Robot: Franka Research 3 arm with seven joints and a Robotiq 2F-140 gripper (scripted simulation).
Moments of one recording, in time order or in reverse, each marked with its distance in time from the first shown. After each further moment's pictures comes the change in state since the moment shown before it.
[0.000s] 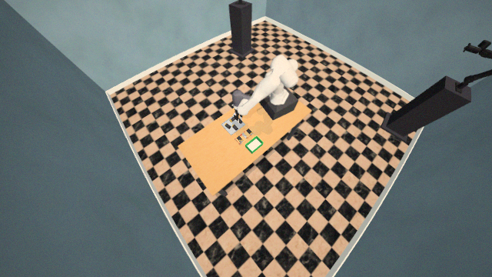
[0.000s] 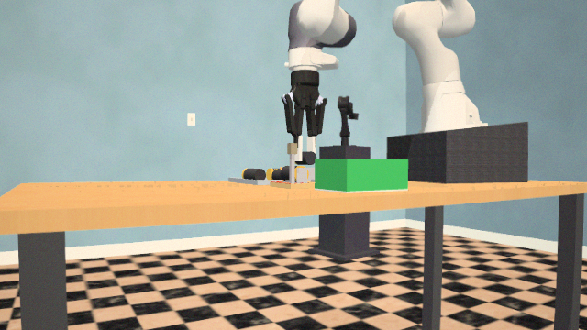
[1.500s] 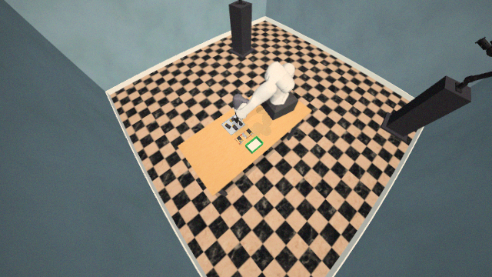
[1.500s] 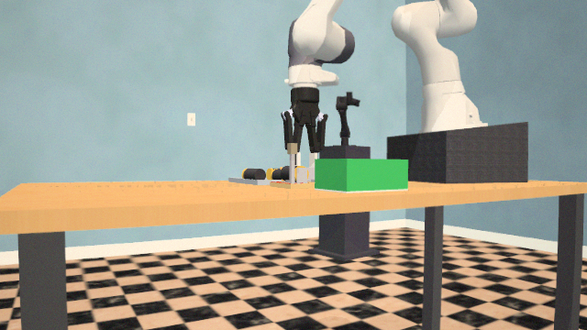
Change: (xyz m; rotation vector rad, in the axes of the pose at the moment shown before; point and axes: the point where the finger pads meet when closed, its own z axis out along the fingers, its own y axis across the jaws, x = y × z) arm 0.000 -0.001 0.044 0.001 0.004 0.012
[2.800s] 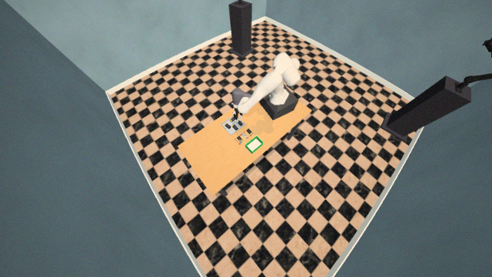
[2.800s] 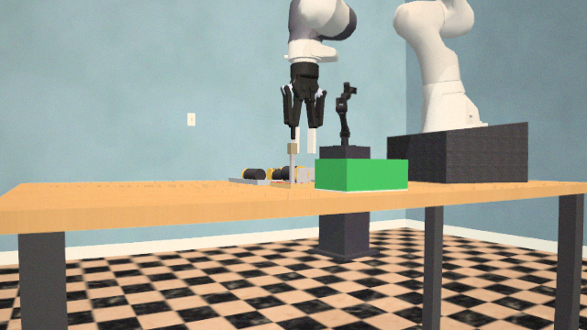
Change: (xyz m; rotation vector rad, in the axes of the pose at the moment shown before) arm -0.002 0.003 -0.065 -0.011 -0.008 -0.032
